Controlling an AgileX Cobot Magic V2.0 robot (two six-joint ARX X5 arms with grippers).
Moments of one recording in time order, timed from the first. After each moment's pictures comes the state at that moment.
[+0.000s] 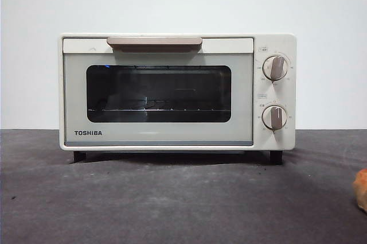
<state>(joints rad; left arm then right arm) 0.00 0.06 0.16 -0.10 0.18 -0.44 0.03 0.02 0.17 -0.13 -0.13 0.37</state>
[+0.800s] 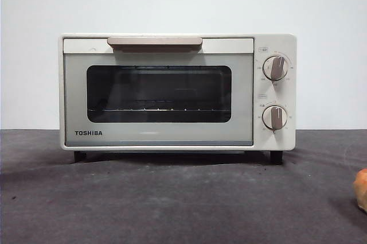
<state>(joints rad) -0.19 0.63 0.93 -0.53 0.52 -0.35 0.05 0.51 0.97 -0.69 -0.59 0.21</state>
